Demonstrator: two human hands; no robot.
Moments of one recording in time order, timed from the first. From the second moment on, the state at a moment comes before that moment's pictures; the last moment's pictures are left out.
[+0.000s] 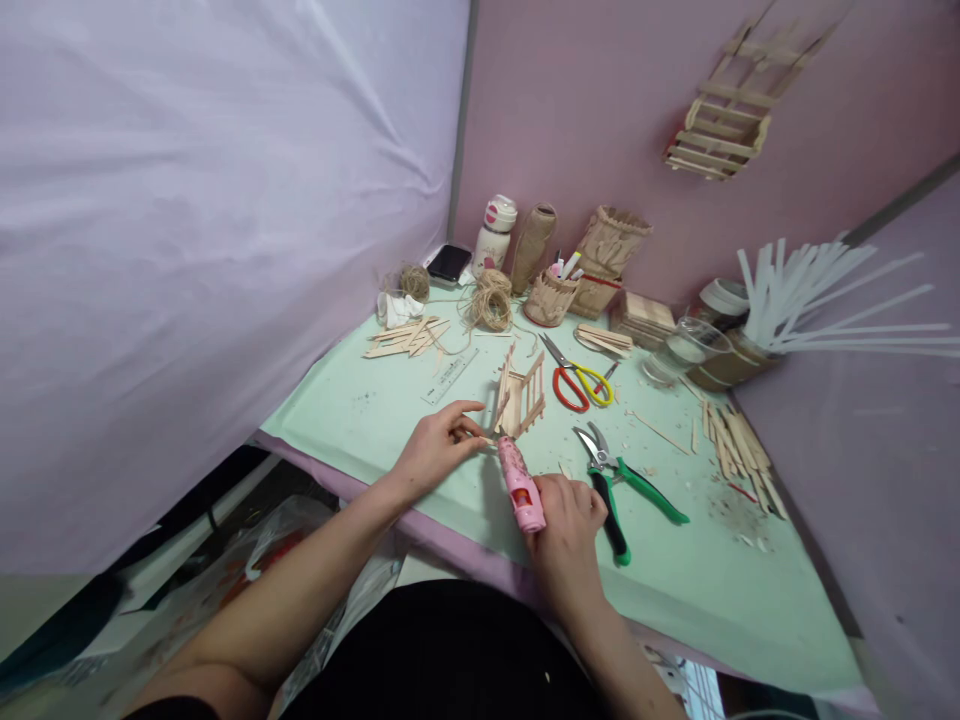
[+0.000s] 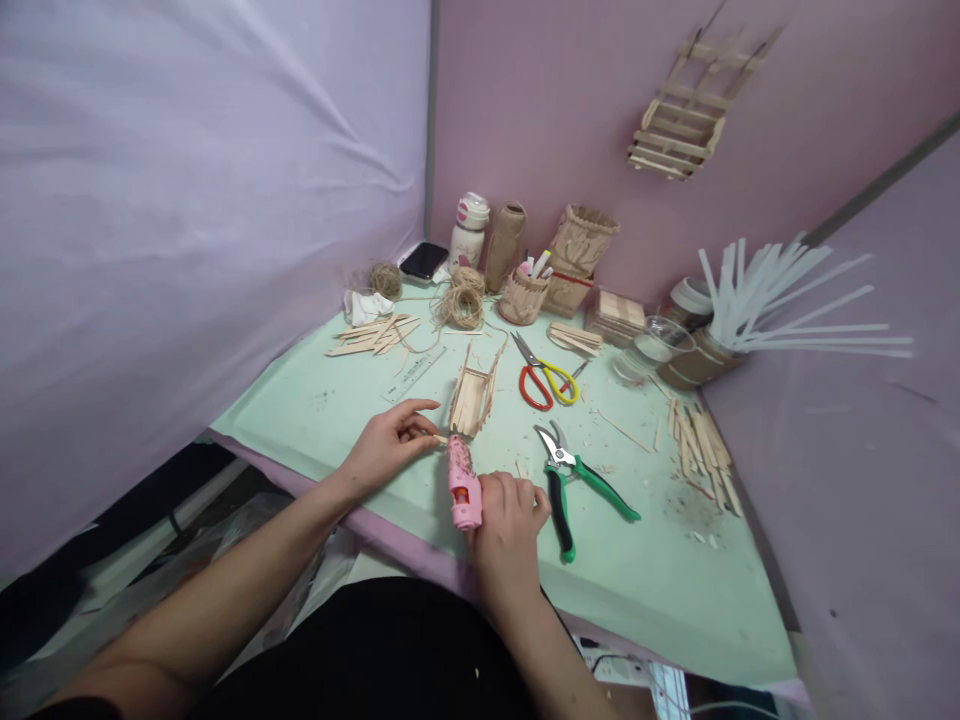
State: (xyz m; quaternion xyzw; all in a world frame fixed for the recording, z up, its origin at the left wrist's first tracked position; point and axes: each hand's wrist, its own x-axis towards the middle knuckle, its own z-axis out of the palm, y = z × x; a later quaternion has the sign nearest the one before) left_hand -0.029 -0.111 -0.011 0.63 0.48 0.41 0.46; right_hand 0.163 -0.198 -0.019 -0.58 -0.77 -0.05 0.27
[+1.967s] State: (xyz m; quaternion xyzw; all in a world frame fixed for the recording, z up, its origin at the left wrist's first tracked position) left_hand -0.017 -0.107 -0.005 0.63 0.51 0.41 0.43; right_hand 0.172 -0.140 -0.009 -0.62 -0.69 0.12 0.35
